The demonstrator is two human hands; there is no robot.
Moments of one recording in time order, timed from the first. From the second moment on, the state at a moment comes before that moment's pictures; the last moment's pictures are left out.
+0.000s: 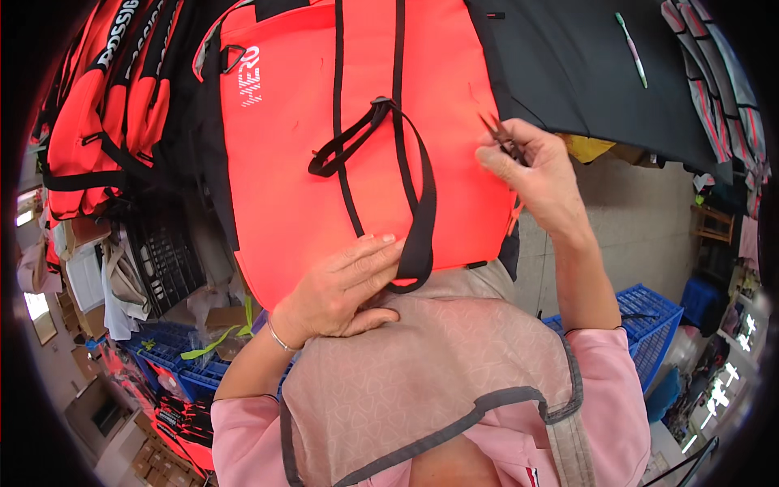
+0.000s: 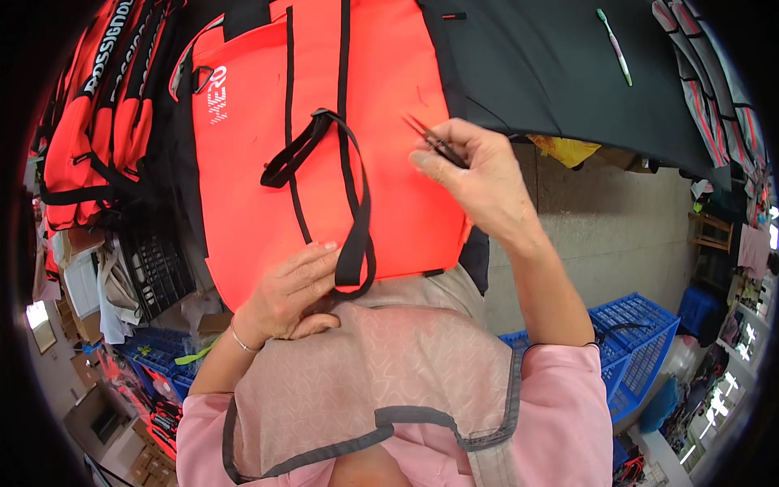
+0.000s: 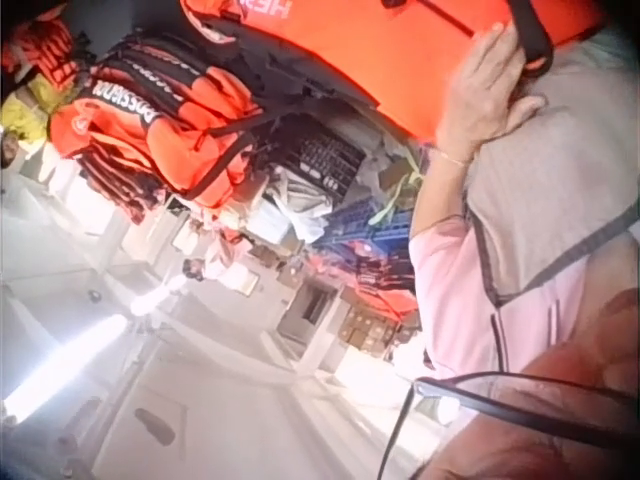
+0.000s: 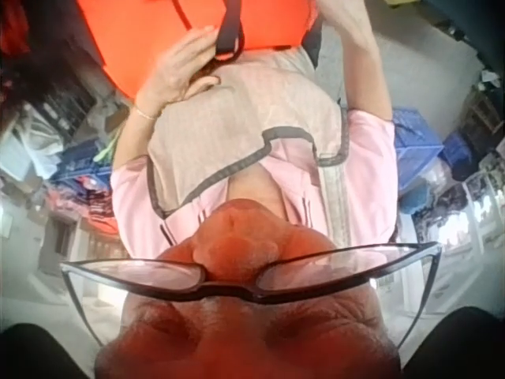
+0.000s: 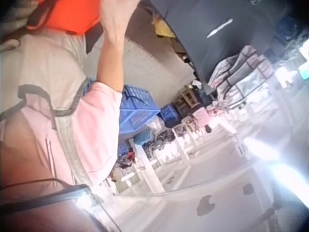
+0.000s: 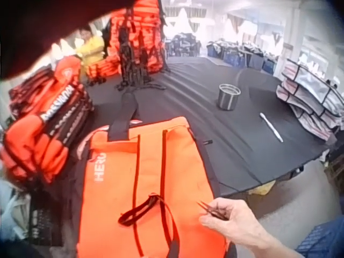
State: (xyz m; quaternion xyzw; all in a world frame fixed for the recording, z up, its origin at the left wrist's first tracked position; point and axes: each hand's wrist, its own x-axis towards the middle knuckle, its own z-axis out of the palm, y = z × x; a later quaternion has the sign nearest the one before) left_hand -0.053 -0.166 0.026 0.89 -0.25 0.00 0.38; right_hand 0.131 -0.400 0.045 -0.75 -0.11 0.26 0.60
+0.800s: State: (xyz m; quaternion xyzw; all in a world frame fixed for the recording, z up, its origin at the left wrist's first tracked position) left_hand -0.066 -0.200 0.016 0.94 -0.13 0.24 0.22; right_hand 0.088 -0.350 0.032 -0.75 -0.11 0.25 0.60
